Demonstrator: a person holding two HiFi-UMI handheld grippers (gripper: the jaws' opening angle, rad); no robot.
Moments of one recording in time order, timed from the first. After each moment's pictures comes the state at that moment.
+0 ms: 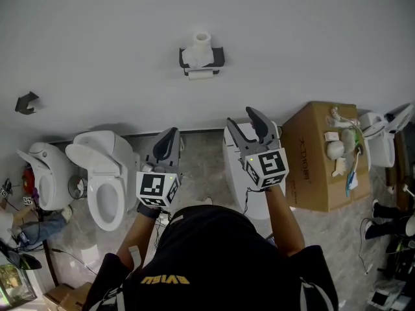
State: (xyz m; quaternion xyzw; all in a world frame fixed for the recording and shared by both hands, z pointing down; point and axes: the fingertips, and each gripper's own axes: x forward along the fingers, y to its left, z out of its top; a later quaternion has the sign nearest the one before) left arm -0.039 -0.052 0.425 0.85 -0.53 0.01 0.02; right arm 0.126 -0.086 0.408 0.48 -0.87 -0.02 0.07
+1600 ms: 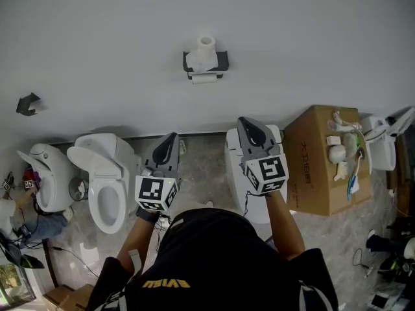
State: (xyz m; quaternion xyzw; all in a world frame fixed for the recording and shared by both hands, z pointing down) left arm -0.053 -0.055 0.433 0.85 -0.52 0.02 0.03; right arm 0.120 -0.089 0.415 0.49 -0.87 -0.01 0.08
